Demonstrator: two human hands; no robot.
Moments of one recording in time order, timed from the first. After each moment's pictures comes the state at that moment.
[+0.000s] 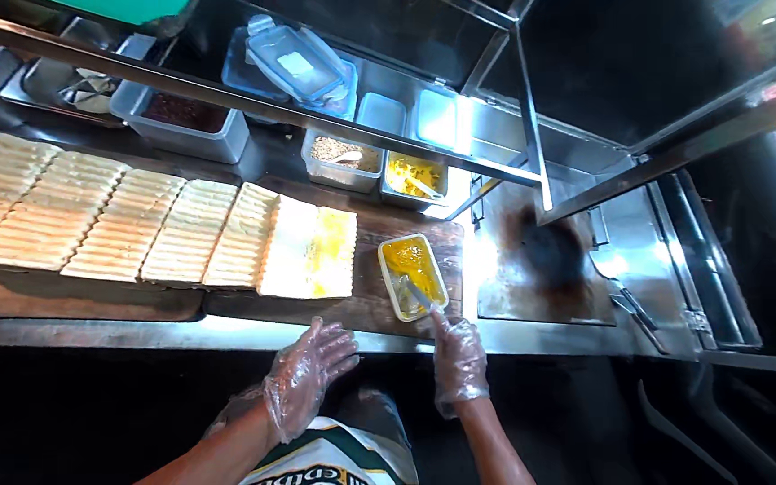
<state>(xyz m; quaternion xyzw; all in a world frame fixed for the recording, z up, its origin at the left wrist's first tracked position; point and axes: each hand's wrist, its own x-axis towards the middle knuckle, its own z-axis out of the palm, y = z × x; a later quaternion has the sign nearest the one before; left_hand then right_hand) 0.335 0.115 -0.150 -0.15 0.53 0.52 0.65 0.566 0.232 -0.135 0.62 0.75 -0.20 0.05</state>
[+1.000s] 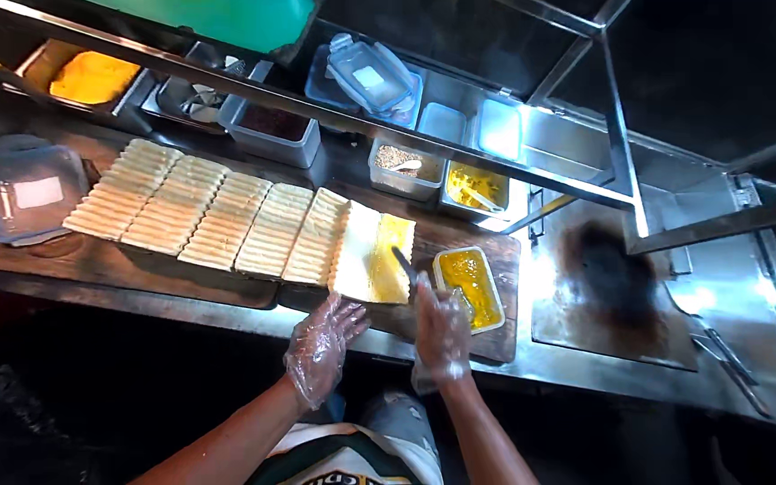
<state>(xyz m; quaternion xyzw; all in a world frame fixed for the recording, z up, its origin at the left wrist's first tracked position) 0.270 0.117 -0.155 -0.13 0.55 0.64 0.51 0.428 0.223 -0.144 0.53 0.81 -0.25 -0.08</state>
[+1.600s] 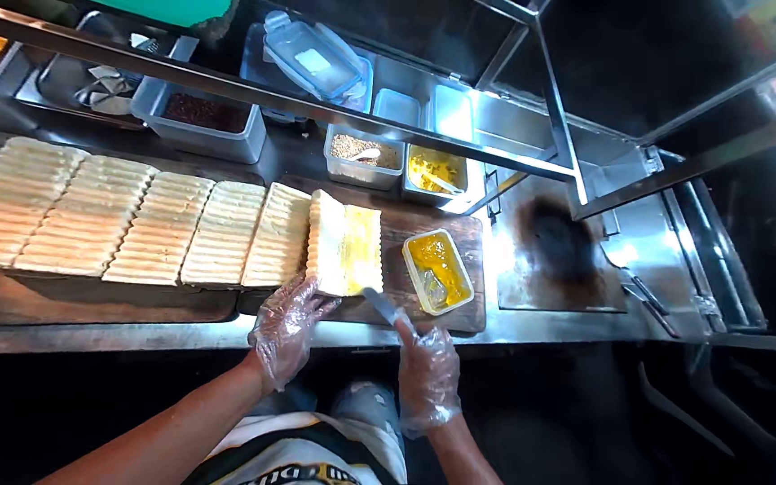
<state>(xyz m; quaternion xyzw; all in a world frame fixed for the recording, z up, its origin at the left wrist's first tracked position) 0.242 0.130 -0.156 0.01 0.58 0.61 0.54 0.457 0.162 -0.140 0.56 0.81 -0.13 -0.15</state>
